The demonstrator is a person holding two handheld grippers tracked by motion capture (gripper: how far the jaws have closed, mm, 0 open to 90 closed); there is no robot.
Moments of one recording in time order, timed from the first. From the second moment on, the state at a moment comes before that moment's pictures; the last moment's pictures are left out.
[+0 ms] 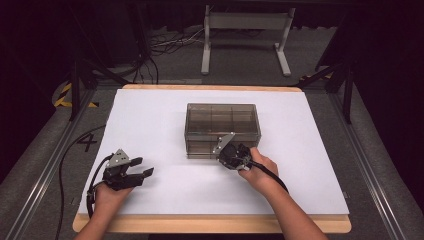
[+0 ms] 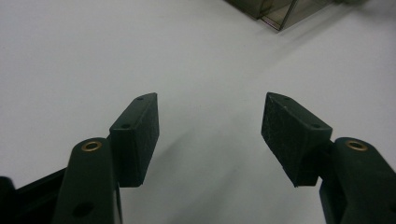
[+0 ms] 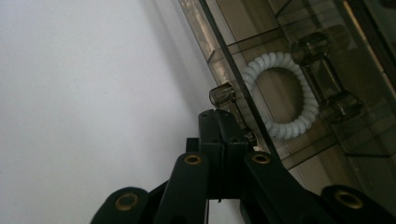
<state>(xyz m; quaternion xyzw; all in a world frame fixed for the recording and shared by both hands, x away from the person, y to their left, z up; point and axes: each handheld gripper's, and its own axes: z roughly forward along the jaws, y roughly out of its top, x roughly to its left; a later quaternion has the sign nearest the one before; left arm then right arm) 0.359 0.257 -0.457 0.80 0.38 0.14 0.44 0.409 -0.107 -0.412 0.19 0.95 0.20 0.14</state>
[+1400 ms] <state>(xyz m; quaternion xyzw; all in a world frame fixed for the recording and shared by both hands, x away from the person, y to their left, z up) 0.360 0.257 -0.457 0.80 0.38 0.14 0.44 0.422 -0.110 -0.415 0.21 0.94 0.21 0.19</state>
